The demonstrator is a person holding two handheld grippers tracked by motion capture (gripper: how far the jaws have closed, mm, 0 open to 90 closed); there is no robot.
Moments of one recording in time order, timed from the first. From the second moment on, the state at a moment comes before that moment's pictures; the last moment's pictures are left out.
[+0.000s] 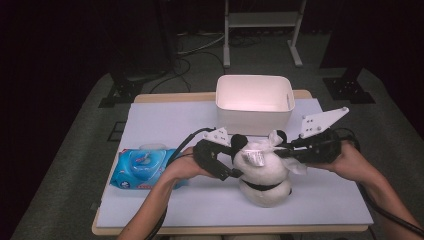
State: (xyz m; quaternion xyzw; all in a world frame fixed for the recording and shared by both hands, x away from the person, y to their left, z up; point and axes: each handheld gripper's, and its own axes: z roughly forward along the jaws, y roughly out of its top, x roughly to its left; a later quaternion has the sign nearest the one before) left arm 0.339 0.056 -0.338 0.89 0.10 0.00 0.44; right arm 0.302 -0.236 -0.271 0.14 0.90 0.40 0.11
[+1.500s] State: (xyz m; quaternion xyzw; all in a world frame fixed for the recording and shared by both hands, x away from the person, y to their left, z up) left arm 0.340 0.054 -0.347 0.88 0.09 -0.06 0.46; right arm 0.305 -0.202 -0.267 0.09 0.91 0.40 0.08
